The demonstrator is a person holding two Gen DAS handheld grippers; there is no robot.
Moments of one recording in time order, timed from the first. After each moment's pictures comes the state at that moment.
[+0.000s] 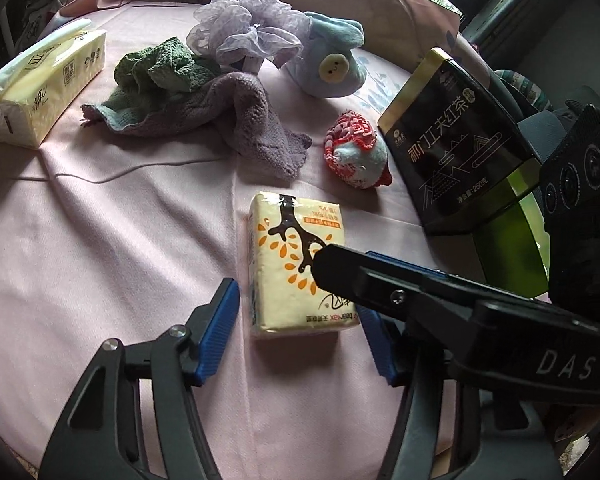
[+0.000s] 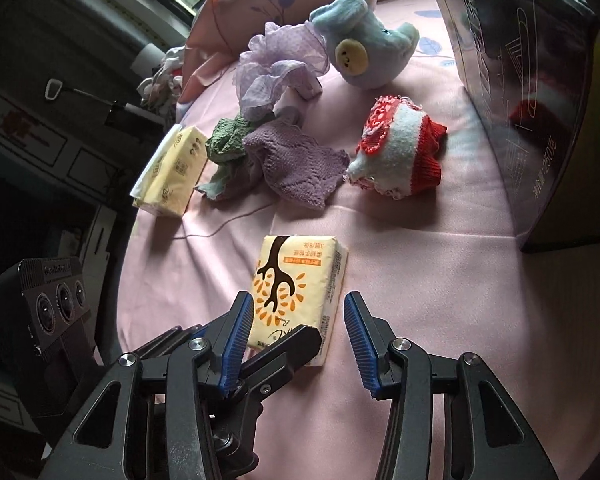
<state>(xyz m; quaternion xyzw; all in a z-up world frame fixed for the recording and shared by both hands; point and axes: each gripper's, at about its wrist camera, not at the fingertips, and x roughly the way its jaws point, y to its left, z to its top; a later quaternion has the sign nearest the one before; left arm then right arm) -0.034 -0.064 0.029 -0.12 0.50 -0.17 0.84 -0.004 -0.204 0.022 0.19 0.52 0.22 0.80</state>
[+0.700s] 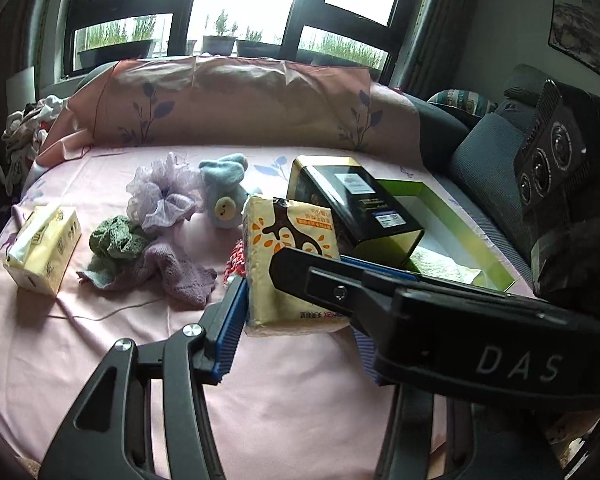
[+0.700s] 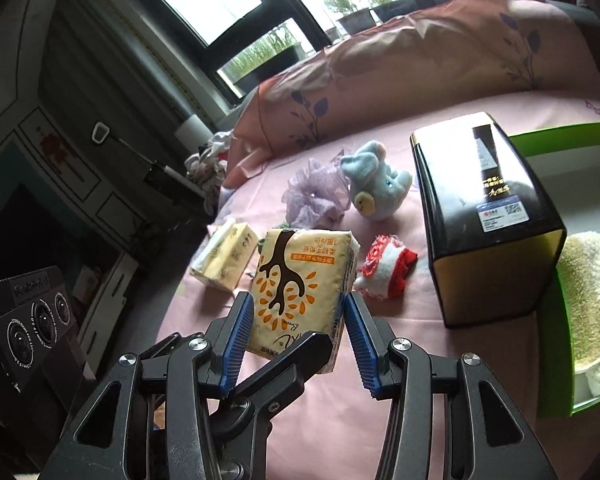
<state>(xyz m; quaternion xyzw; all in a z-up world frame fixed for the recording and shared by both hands) -0.073 -0.136 0.148 -0.03 0.34 -0.21 0.92 -0.052 -0.264 0.134 0.20 0.37 0.23 0.88</state>
